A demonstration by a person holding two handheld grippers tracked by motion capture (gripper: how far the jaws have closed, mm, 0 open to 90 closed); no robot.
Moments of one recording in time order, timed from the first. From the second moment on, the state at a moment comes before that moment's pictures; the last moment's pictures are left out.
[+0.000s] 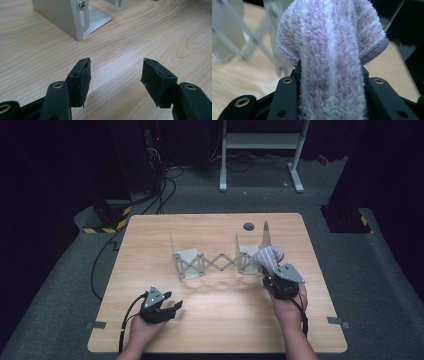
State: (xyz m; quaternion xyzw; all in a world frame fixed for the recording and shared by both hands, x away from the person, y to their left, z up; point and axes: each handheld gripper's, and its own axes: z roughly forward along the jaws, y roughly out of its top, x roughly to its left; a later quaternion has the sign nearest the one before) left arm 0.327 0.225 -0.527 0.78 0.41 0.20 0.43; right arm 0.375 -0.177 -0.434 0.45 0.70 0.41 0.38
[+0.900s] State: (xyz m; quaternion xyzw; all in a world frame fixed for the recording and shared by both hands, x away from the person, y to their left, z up) left arm 0.325 0.224 -0.527 0.78 0.41 0.20 0.43; right arm 0.394 -0.182 -0.498 0.49 0.72 0.38 0.32
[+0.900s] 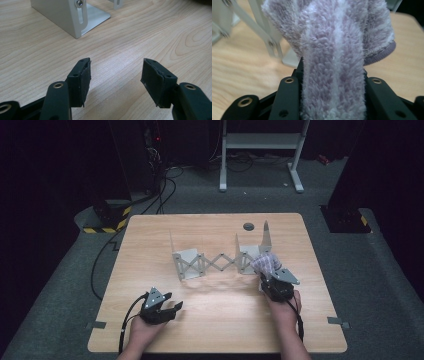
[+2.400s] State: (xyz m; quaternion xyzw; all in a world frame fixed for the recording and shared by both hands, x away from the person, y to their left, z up) left arm 0.311 0.233 -0.525 0.78 0.42 0.20 0.43; right arm 0.374 -0.128 -0.461 0.40 0.74 0.41 0.35
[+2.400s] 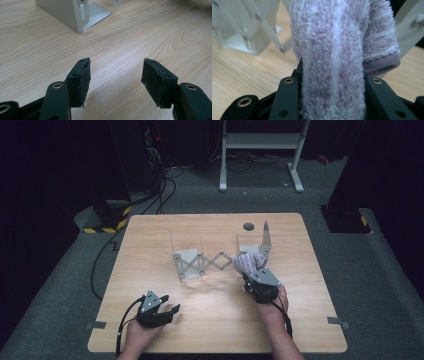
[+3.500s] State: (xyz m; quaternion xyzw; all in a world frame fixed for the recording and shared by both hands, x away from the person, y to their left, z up) left arm 0.309 0.234 -0.524 0.78 0.41 0.20 0.43; right arm 0.397 -0.112 -0.511 0.42 0.79 0.34 0.28
